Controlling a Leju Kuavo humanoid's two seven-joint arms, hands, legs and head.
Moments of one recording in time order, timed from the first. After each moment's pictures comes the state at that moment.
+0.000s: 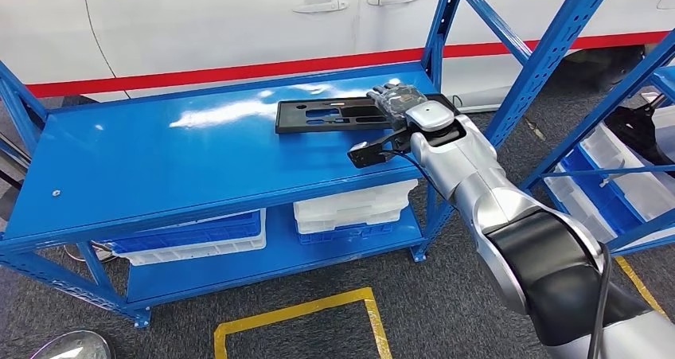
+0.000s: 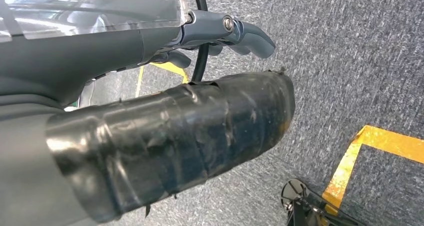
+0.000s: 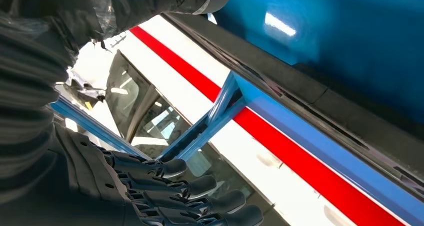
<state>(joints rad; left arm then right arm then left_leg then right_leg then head) -0.12 -0.19 1.30 -0.20 -1.20 0.08 0.02 -1.10 -0.11 0.63 -0.35 1.26 0.18 -0.15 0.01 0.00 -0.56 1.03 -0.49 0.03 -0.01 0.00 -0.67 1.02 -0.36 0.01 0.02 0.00</state>
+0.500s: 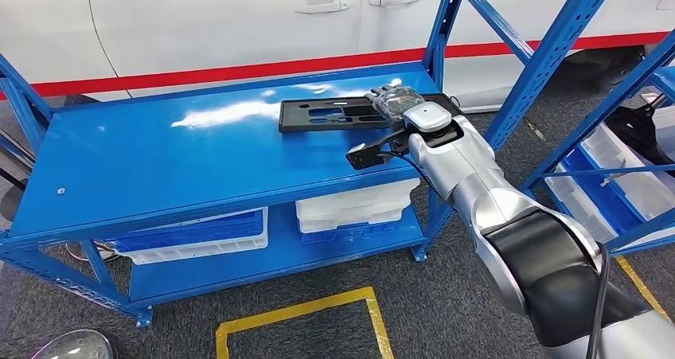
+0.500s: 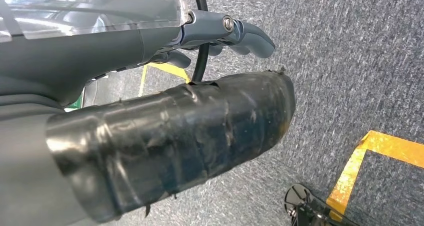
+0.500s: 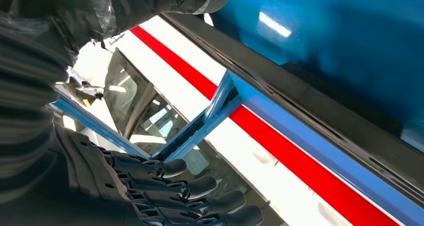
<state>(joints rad) -0.12 -0.18 1.30 -0.20 -1.21 0.07 0.03 -1.09 -0.10 0.64 -0.35 1.25 0.18 -0.15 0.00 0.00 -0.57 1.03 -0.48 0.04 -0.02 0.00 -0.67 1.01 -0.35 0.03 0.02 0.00</state>
